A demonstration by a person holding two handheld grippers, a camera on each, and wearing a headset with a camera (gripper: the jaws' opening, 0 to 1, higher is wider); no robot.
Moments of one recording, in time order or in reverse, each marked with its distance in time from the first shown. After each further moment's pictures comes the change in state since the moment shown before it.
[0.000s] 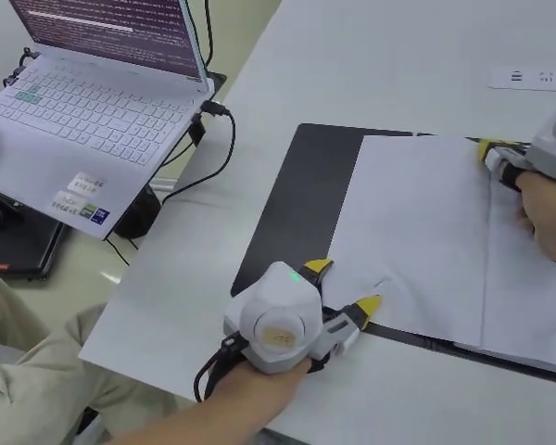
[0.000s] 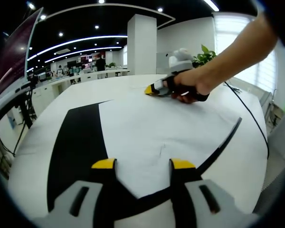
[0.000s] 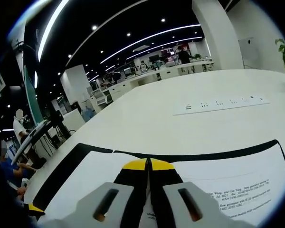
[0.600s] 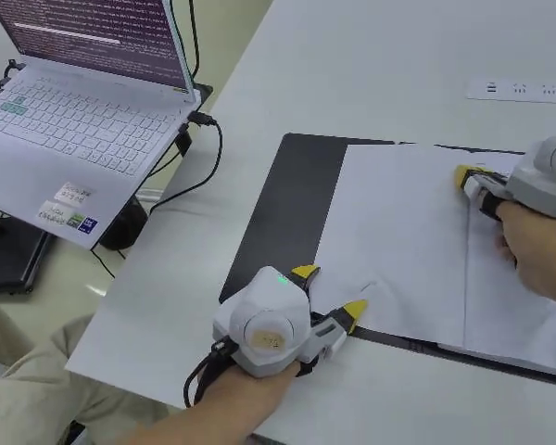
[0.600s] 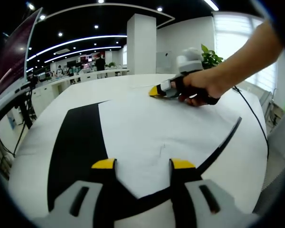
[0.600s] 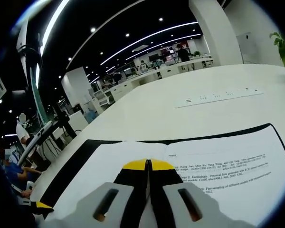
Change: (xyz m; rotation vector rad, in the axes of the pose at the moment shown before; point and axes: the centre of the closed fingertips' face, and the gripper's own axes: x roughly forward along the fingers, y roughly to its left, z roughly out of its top) left arm 0.001 -0.001 0.001 0.004 0.004 -0.001; right arm -0.008 0.003 -0.012 0.047 0.001 0.015
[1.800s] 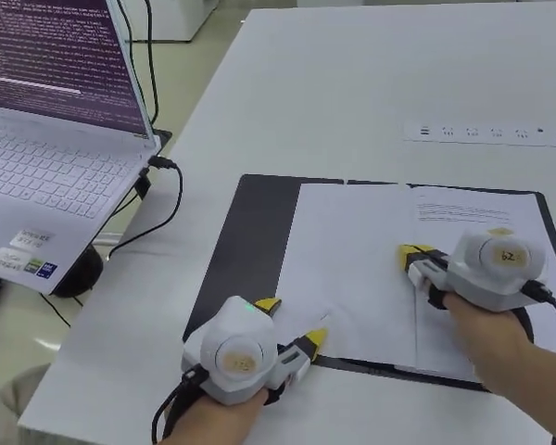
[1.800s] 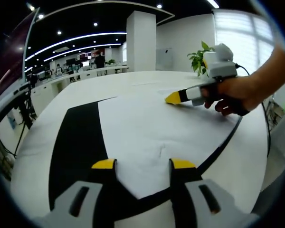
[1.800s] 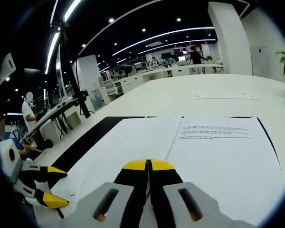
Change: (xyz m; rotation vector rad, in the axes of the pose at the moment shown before) left arm -0.002 0.000 -0.001 0.004 0.031 0.002; right arm -0.070 0.034 -0.049 -0.125 0.035 0.035
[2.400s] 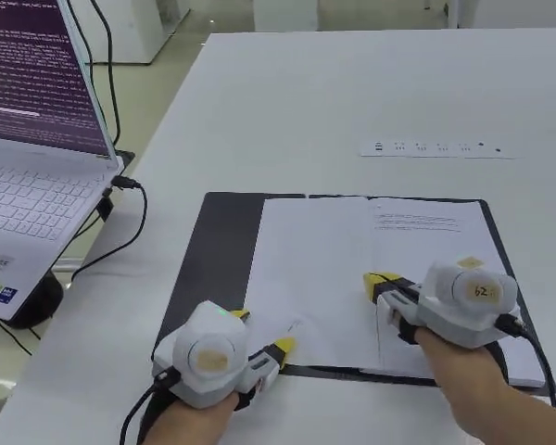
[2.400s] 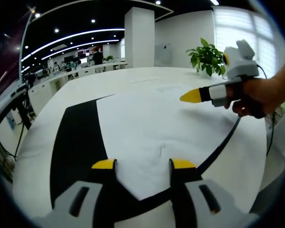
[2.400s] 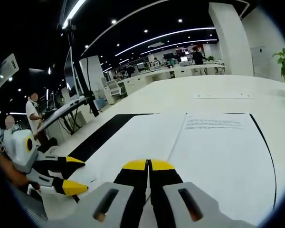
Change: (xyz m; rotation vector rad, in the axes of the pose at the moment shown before) left arm 0.001 0.000 -0.001 0.011 0.038 -0.012; right arm -0.042 0.023 -0.010 -0.021 0.006 0.033
